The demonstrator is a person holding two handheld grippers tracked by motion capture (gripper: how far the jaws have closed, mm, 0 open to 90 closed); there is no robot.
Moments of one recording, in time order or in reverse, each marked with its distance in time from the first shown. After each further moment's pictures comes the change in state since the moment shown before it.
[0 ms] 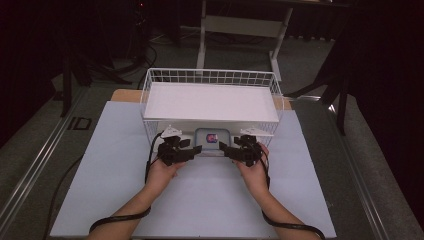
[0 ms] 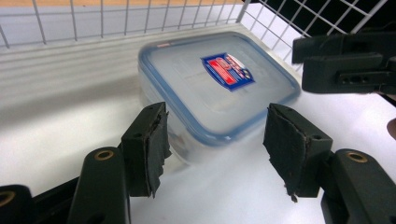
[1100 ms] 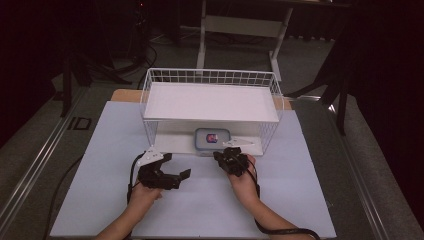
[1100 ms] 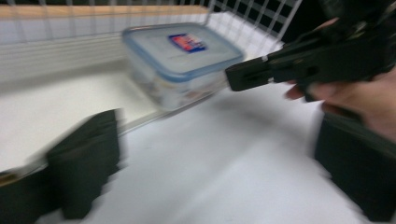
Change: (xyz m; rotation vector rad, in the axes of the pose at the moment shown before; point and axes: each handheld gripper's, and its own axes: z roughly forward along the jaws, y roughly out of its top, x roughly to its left) left arm -0.014 -0.048 -0.060 -0.080 -0.027 0.106; right arm 0.041 -0.024 0.015 0.120 0.016 -0.118
